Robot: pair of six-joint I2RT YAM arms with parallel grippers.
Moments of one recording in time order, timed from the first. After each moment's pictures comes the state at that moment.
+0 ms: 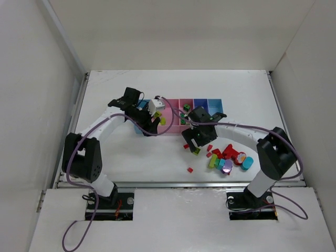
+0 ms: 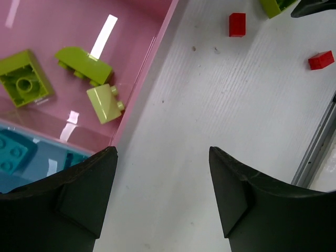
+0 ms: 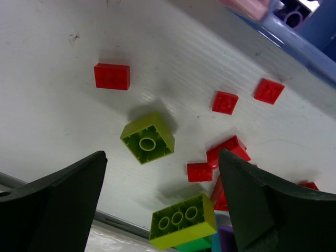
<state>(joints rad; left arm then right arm) -0.34 1.59 1.18 -0.69 0.64 0.62 0.69 1.63 1.11 -0.71 0.00 0.17</state>
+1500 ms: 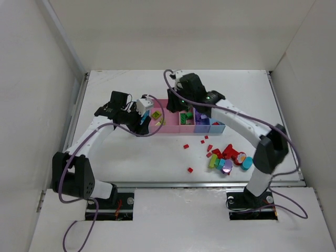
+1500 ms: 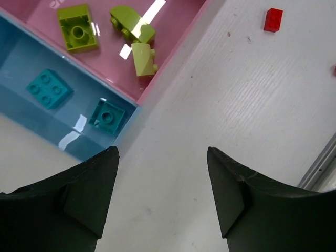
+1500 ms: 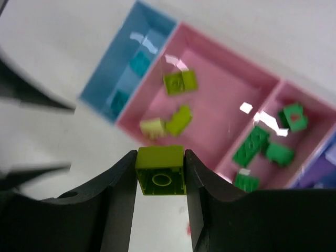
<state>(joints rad) -0.24 1.41 1.06 -0.65 0.56 0.53 0.70 1.68 1.52 -0.46 -0.08 0.23</state>
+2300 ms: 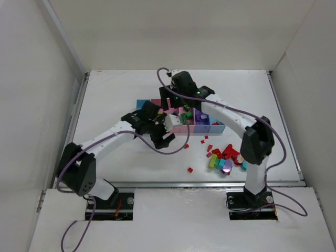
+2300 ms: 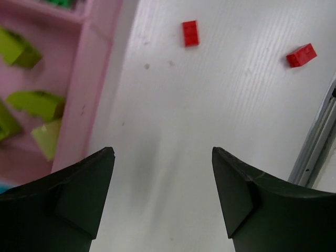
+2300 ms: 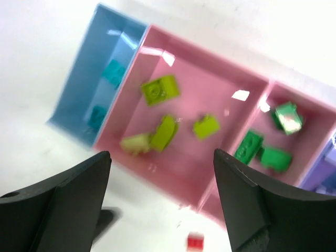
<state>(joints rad) -0.57 1.40 1.01 -0.57 0.44 0.54 0.70 1.99 1.81 -0.53 0.00 0.28</state>
